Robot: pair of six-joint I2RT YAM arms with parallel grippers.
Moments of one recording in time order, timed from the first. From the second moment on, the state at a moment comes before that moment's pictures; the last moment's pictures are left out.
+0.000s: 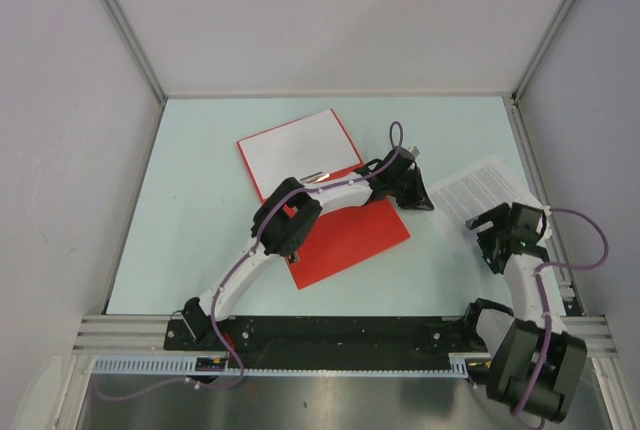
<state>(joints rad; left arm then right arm) -0.89 2.56 2.01 -0.12 0.35 -0.97 -0.36 0.89 0.39 -0.37 -0.08 0.81</state>
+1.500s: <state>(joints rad) -0.89 2.54 1.95 -0.06 0.38 -0.99 -0.28 1.13 0.37 0.17 -0.33 0.69</state>
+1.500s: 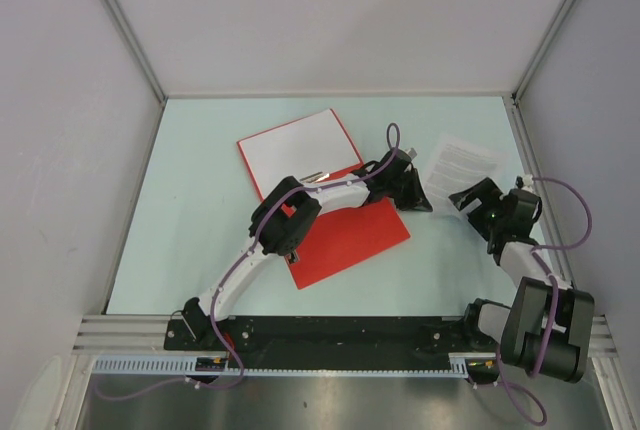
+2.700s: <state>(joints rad) -0.87 2.54 1.95 -0.07 0.41 -0.97 -0.30 1.46 0.70 0.13 -0.21 0.38</state>
